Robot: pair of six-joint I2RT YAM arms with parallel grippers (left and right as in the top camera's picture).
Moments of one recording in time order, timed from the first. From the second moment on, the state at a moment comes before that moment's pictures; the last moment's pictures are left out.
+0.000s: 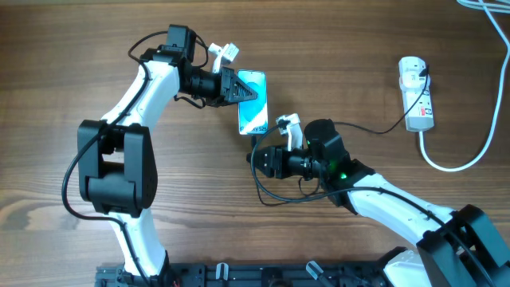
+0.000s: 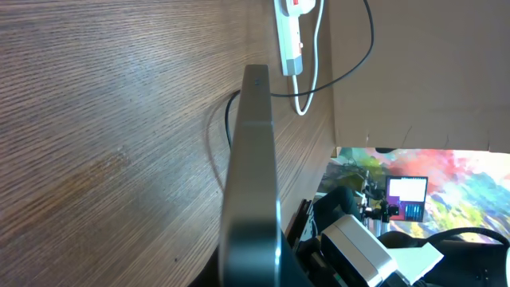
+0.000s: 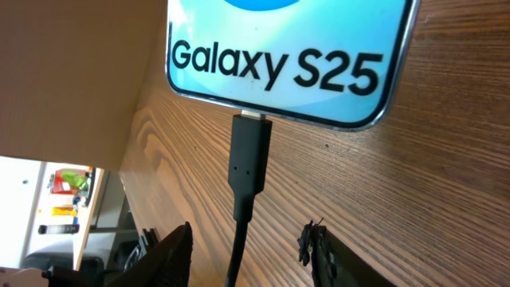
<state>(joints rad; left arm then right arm) -0.16 2.05 1.54 -0.82 1.09 -0.06 0.57 1.48 0.56 0.32 -0.61 0.69</state>
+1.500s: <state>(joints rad) -0.21 2.05 1.54 -0.78 1.10 -0.06 0.57 1.48 0.58 0.31 -0.55 0.74</state>
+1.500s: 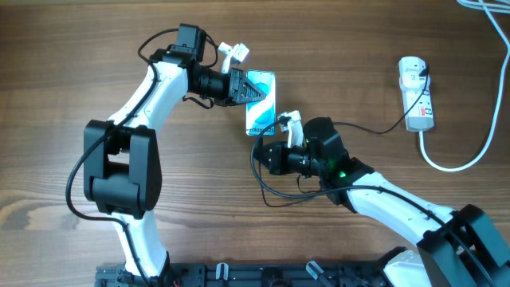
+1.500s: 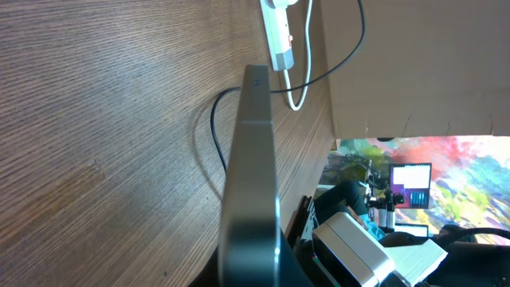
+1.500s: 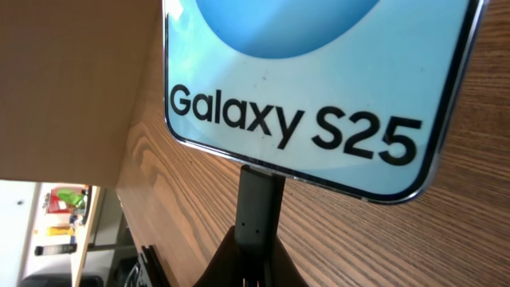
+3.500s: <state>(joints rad) -0.30 2.05 1.54 -1.02 0.54 -0.18 0.26 1.48 0.63 0.00 -0.33 0.58</state>
